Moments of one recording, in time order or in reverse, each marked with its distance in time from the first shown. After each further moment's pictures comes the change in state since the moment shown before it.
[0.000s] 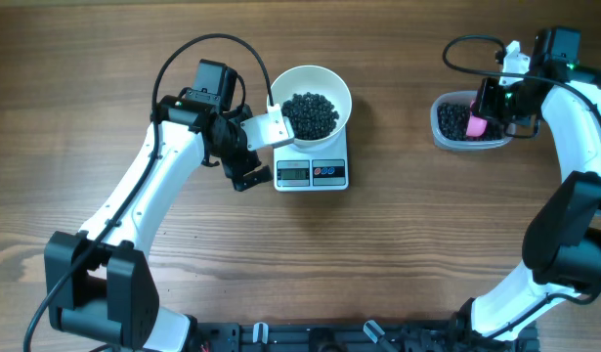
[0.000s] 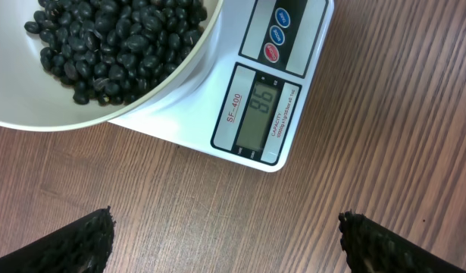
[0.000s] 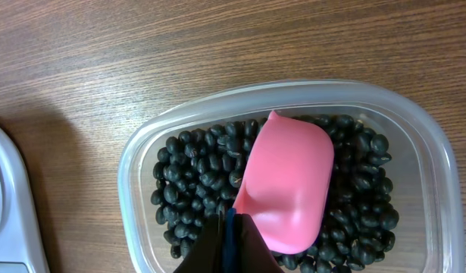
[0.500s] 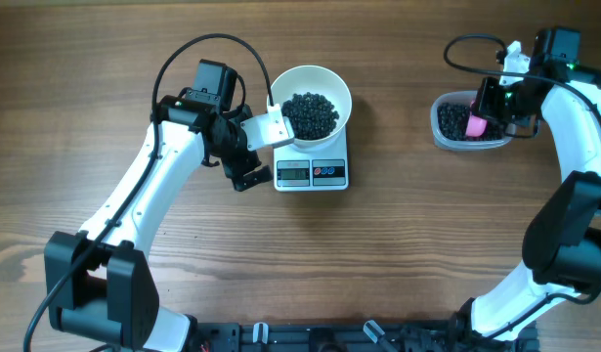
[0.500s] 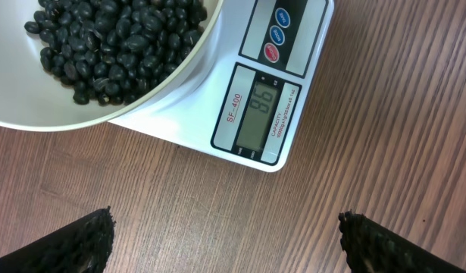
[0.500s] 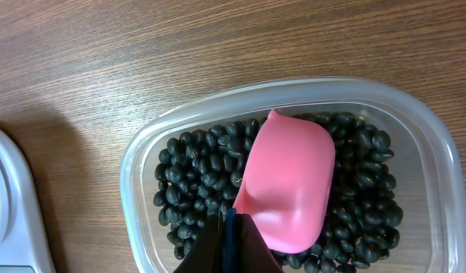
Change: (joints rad) left arm 0.000 0.000 0.000 0.000 0.000 0.000; right arm 0.000 0.001 0.000 0.000 -0.008 0.031
